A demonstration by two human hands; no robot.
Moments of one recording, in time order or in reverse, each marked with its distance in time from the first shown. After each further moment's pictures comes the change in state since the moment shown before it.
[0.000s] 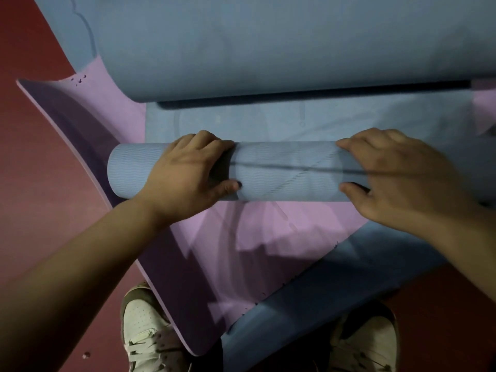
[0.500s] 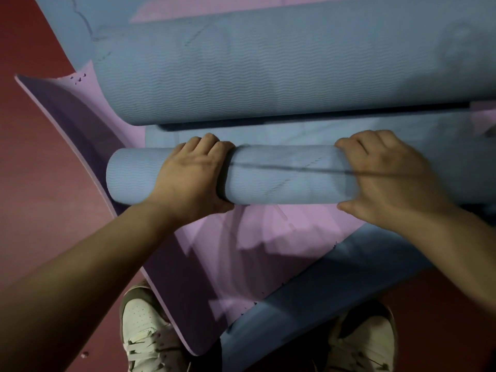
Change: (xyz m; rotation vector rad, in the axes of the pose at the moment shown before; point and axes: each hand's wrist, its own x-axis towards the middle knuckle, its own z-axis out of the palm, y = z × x) left_hand 0.002 0.010 0.010 0.141 0.026 -0.033; right_hand 0.006 -0.002 0.014 -0.047 -0.057 0.022
